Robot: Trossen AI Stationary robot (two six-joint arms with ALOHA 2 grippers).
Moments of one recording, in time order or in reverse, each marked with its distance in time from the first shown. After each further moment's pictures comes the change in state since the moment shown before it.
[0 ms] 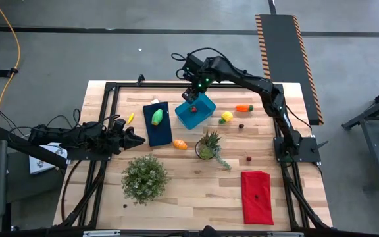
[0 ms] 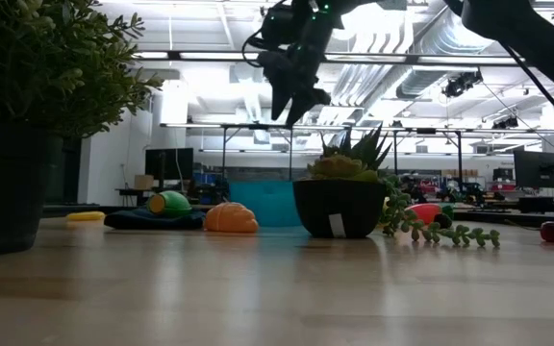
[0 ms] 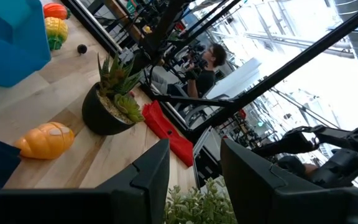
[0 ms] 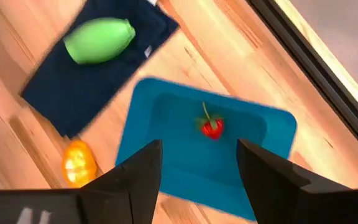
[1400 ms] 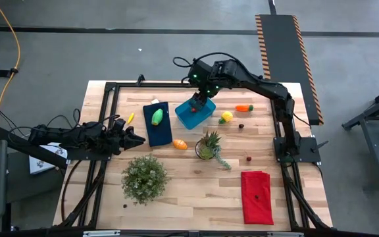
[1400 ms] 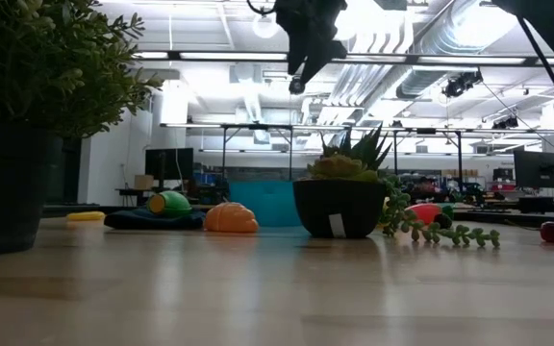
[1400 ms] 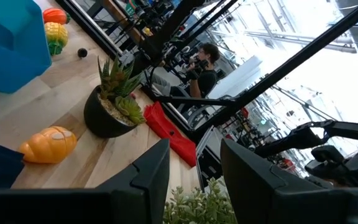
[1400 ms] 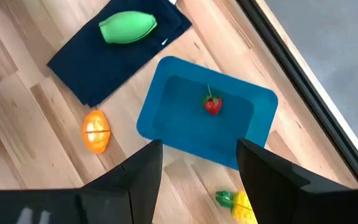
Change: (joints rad) left arm 0.000 0.000 0.000 0.000 0.000 0.032; right arm 0.131 -0.157 0.006 -0.120 0.134 0.010
